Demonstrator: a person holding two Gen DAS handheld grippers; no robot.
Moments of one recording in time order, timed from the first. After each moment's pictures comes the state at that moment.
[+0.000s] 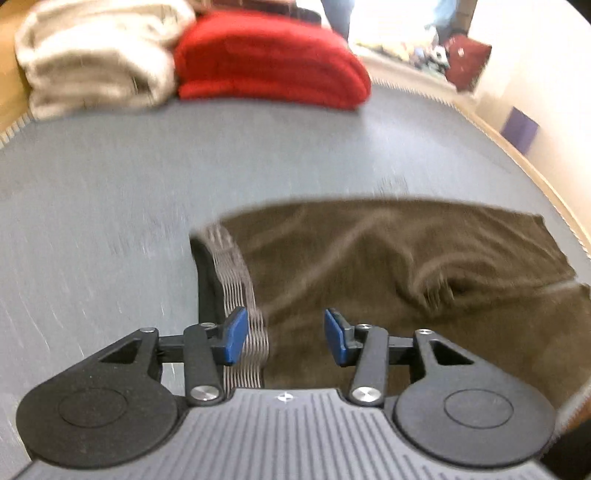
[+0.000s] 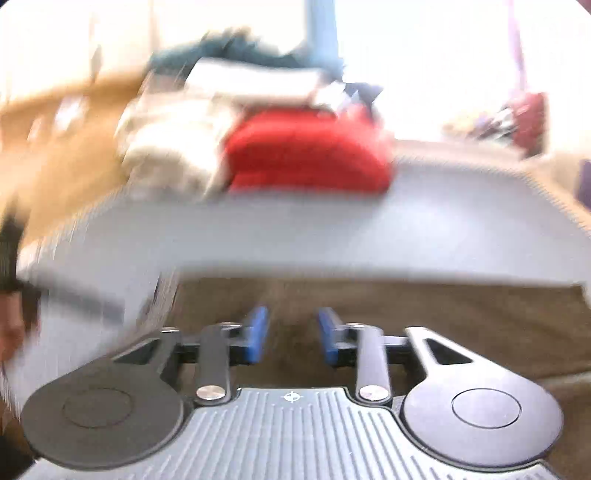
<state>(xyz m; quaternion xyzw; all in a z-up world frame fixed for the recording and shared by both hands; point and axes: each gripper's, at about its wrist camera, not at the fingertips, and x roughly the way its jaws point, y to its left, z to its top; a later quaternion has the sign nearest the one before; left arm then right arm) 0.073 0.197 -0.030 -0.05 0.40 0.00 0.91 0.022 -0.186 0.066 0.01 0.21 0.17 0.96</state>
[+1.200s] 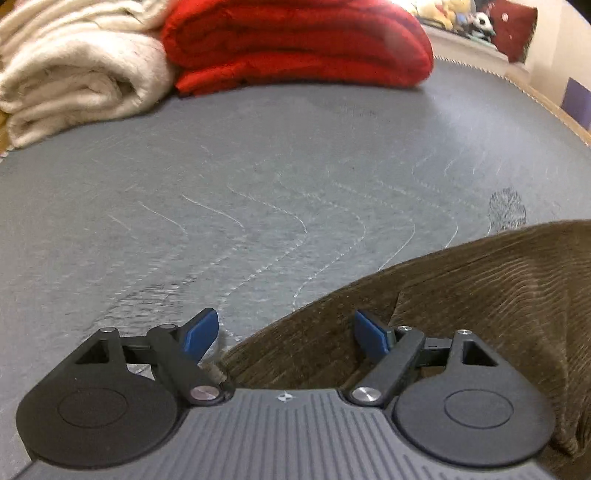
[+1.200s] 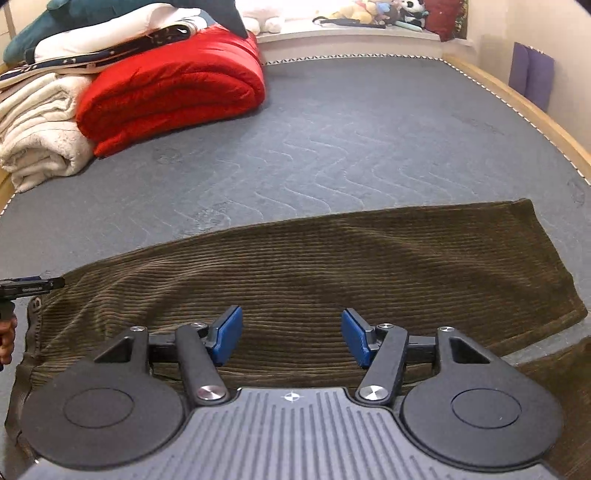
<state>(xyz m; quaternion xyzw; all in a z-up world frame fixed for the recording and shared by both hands) 0.294 0.224 -0.143 0.00 0.45 0.04 0.89 0.202 -0.275 -0.001 0.04 0.43 0.05 0.90</state>
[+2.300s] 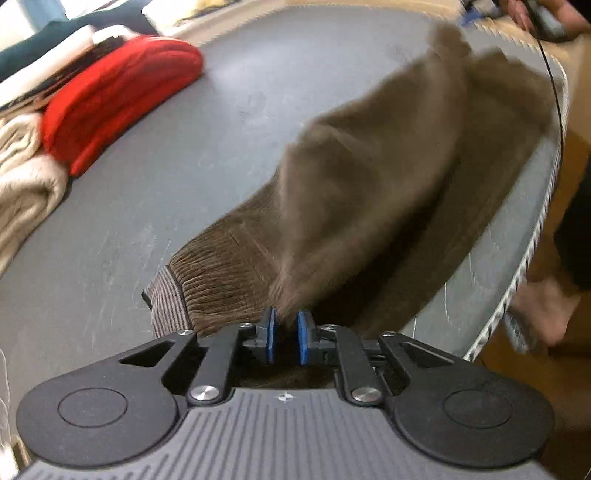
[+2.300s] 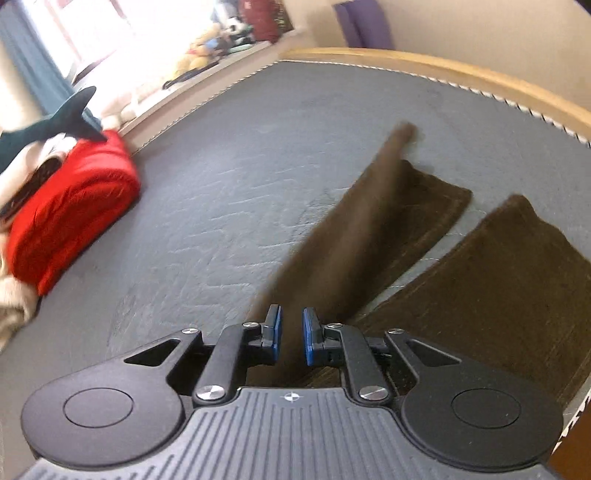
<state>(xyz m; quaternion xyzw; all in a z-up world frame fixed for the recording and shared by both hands) -0.028 0.124 -0.050 0.23 0.43 -0.15 0.86 0.124 -0.426 -0.017 0.26 0.36 -0.11 0.89</state>
